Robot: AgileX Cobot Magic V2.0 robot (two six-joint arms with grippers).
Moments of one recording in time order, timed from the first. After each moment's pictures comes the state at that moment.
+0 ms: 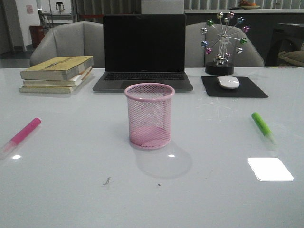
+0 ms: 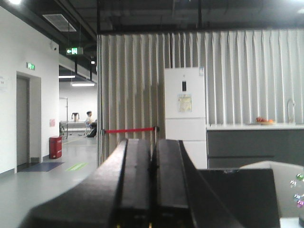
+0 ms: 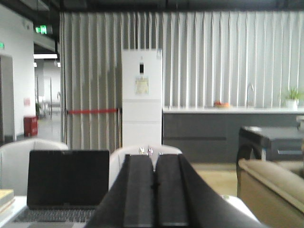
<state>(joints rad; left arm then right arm) -0.04 0.22 -0.47 -0.06 -0.08 0.07 -0.04 0.14 -0.50 -0.07 0.11 0.13</state>
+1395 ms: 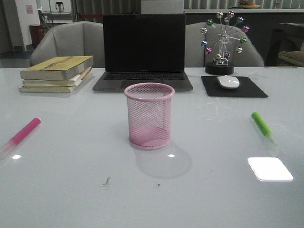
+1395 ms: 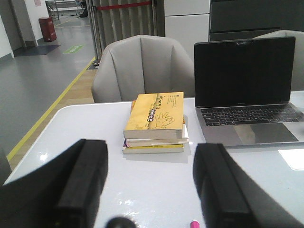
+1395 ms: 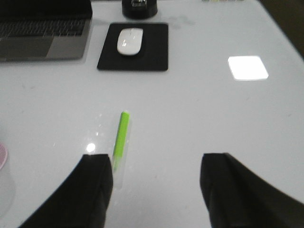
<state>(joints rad) -0.04 0.75 -0.53 -0.03 -0.08 0.07 0.00 0.77 -0.63 -0.02 0.44 0.13</state>
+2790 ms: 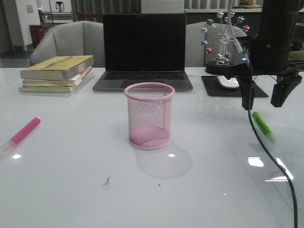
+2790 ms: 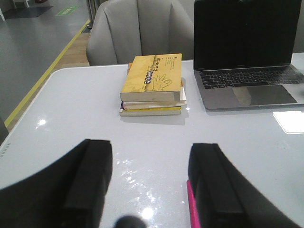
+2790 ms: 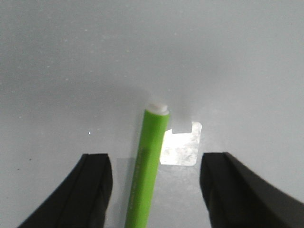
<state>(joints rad) -0.04 0.76 -0.54 -0.03 0.07 0.07 0.11 2.18 -1.81 -0.06 1.10 0.15</state>
